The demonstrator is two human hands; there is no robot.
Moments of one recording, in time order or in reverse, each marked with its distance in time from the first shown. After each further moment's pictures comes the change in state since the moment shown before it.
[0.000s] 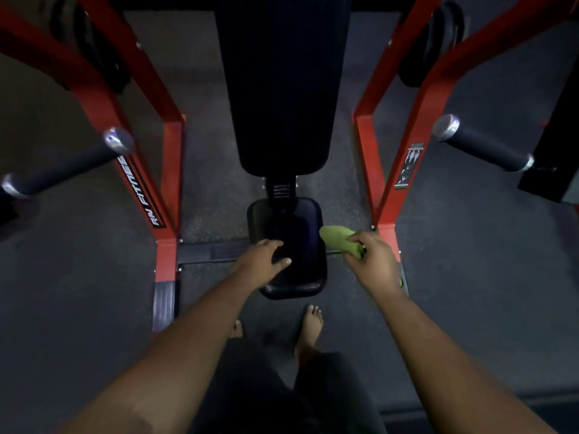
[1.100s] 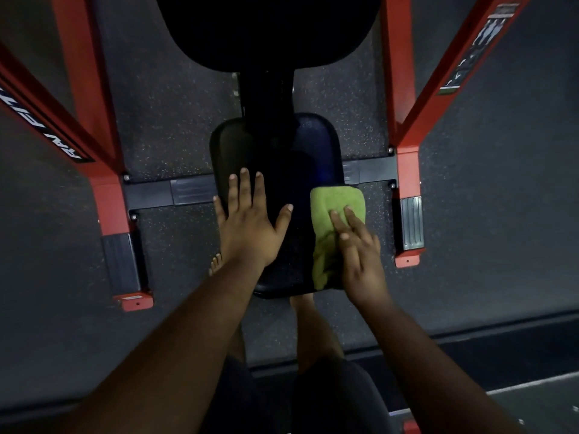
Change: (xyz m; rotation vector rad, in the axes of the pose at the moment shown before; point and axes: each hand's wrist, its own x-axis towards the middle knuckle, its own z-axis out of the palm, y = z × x) left_hand 0.154 -0.078 0.132 0.178 0.252 -0.118; right_hand 0.020 0.104 0.189 0.061 -0.212 0.178
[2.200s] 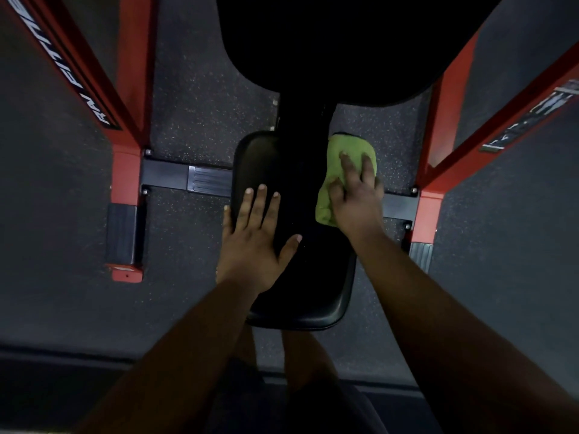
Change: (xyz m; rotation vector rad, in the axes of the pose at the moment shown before) left_hand 0.000 -0.001 0.002 -0.006 0.018 -0.011; right_hand 0.186 -0.032 0.006 -0.298 -0.138 -0.017
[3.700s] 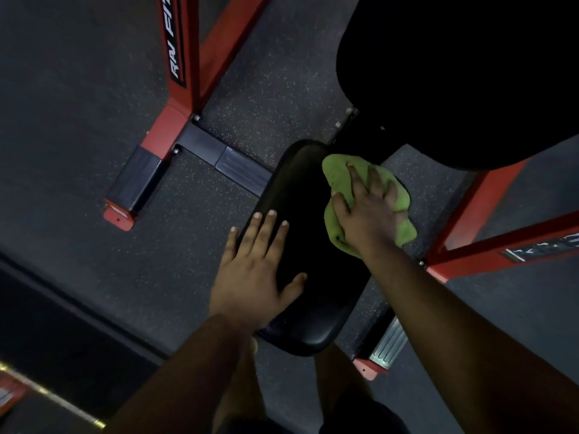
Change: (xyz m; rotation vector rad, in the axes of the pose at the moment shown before) left_hand -0.060 0.025 0.011 -0.109 0.089 -0.277; right_hand 0.041 -0.035 0.011 -0.583 -0.103 -0.311
